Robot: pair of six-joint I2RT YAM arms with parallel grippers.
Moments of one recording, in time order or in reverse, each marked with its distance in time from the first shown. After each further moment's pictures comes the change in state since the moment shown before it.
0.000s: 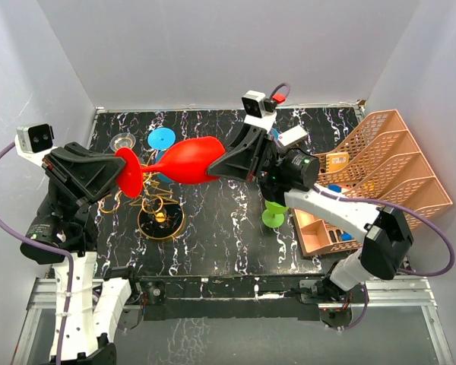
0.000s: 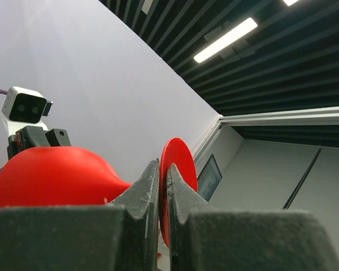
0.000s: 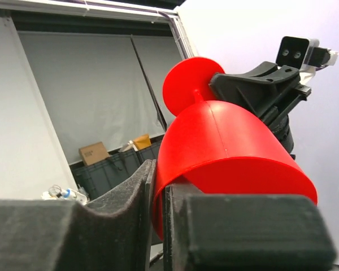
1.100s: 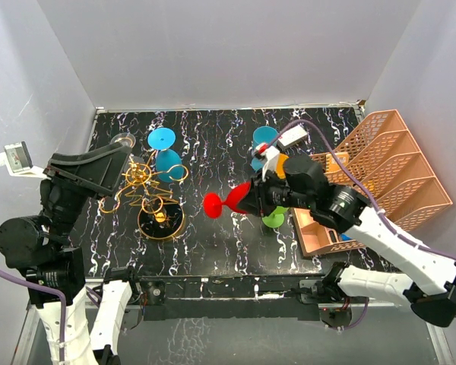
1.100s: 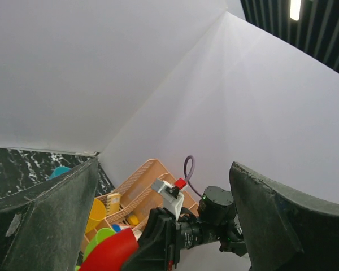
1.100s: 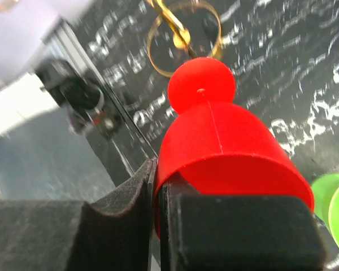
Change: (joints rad) left arm 0.002 -0.147 0.243 -1.130 -0.183 0.972; right arm 0.011 -0.511 -0.129 -1.985 0.460 -1.102
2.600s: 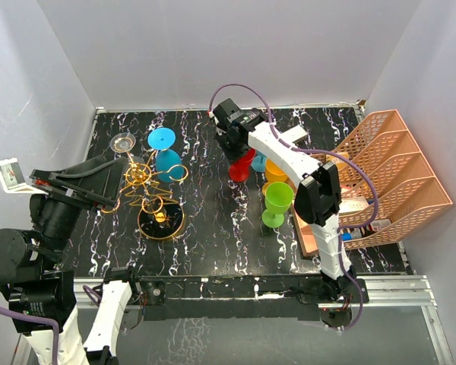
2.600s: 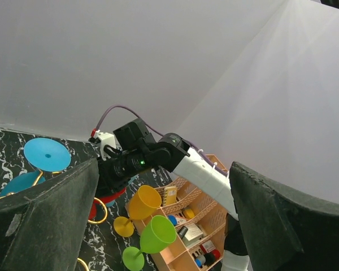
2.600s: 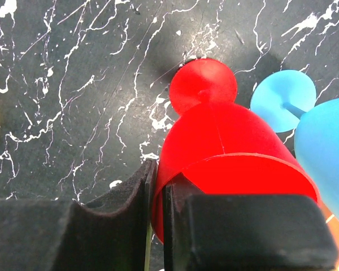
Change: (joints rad) left arm -0.025 -0.009 0.188 -0.388 -0.133 0.320; right arm -0.215 1.162 1.029 -0.578 0.285 -0.341
